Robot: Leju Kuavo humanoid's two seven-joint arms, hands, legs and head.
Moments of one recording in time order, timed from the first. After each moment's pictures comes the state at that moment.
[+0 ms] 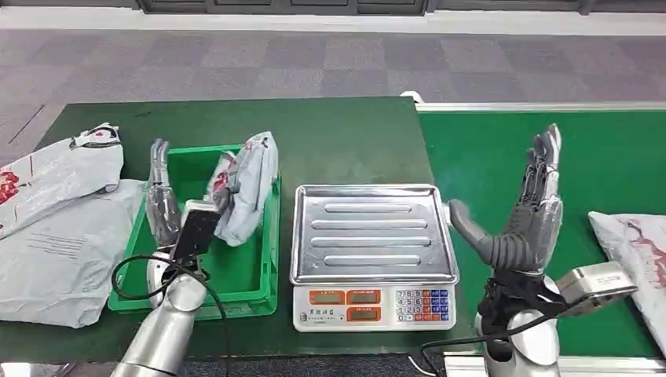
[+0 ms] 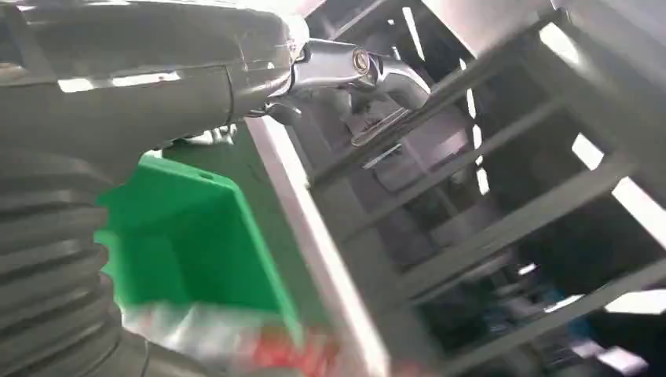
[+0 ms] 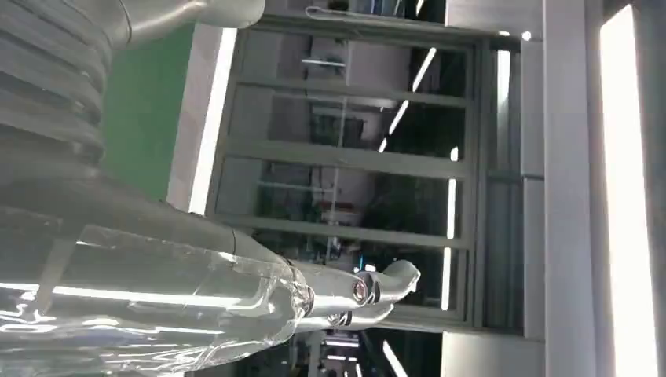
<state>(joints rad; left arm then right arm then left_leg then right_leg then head) -0.32 -0.08 -0.07 -1.18 -0.50 0.62 -0.43 -0.05 0.11 -0.01 -1.85 0.08 -0.06 -0.62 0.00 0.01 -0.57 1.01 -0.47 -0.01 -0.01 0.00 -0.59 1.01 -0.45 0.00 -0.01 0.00</state>
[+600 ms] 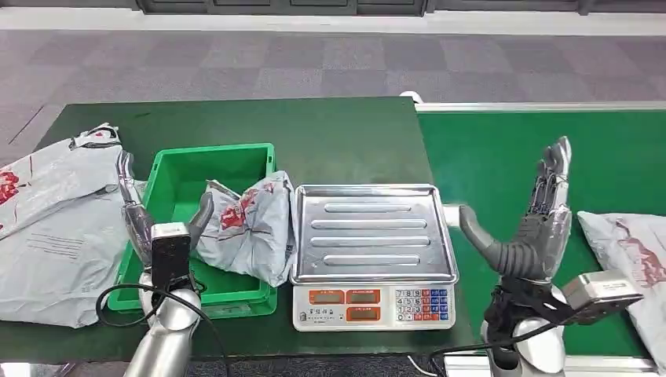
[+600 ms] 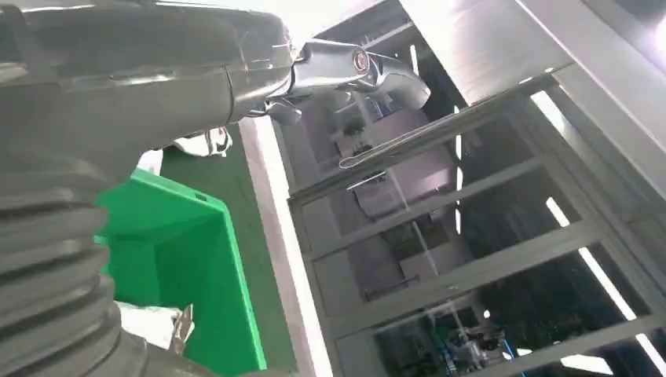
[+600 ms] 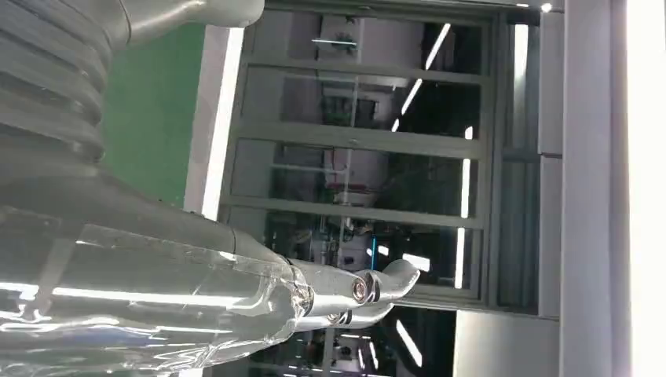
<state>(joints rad) -0.23 -0.10 -0.07 -1.32 -0.42 0.69 -0.50 -0.01 0.10 -0.03 -1.85 0.07 -0.10 -0.63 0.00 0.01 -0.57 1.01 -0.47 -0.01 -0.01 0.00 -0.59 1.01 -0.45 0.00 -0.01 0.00</state>
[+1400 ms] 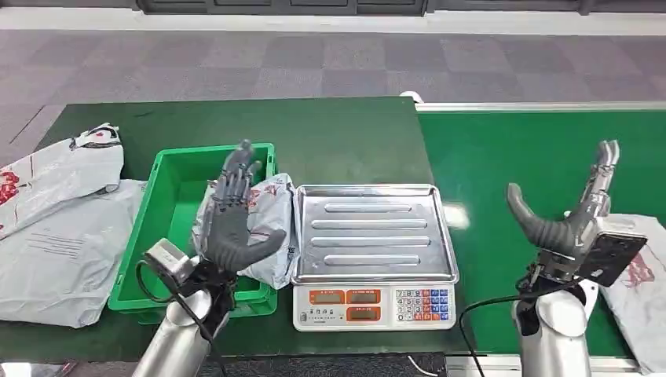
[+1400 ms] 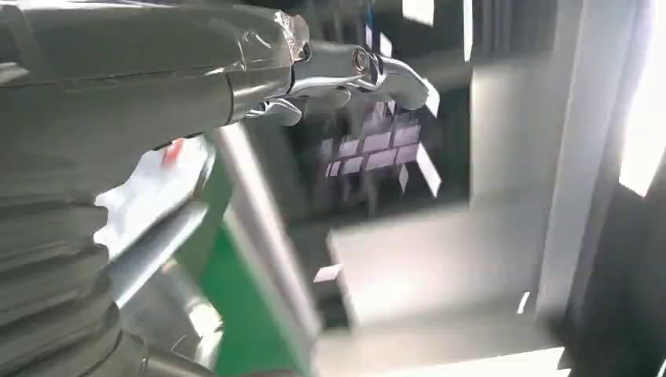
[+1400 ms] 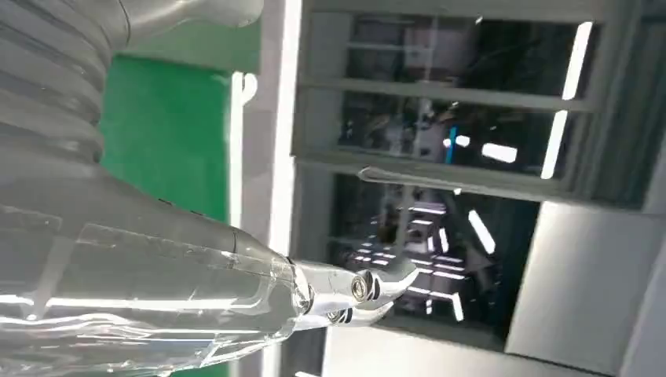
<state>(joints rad) -0.27 -0.09 -0.27 -1.33 0.01 -0.18 -0.70 -0.14 0.01 -0.22 -1.61 0.13 -0.27 -0.55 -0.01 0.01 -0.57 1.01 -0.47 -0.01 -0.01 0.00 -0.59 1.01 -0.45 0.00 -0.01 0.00</state>
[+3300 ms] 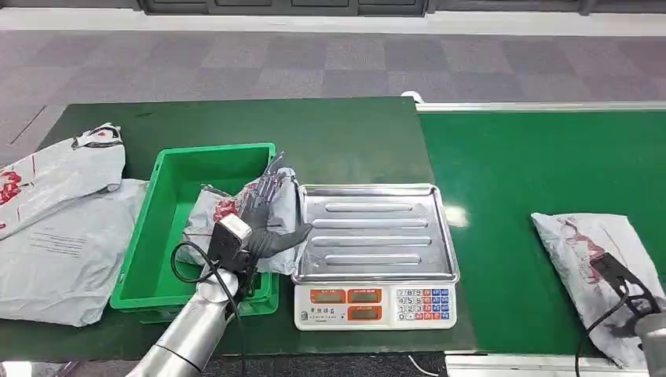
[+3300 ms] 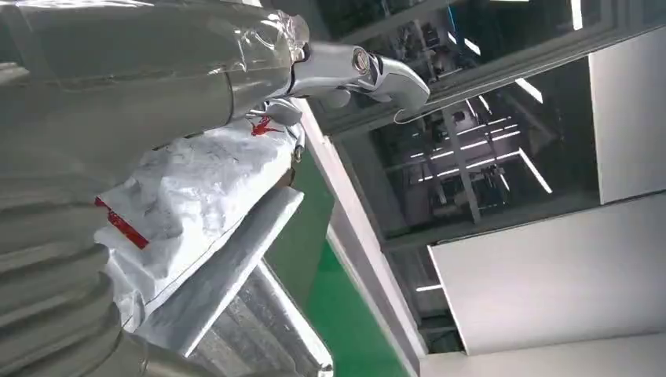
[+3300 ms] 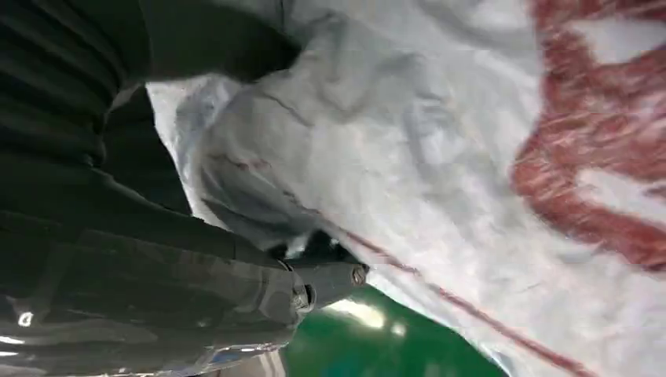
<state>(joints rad) -0.44 -0.11 -0.30 -0.94 -0.06 0.01 -0.70 -0.42 -0.50 -0.35 -0.48 0.89 0.10 0.11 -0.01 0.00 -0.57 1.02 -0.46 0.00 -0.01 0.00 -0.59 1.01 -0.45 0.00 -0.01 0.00</state>
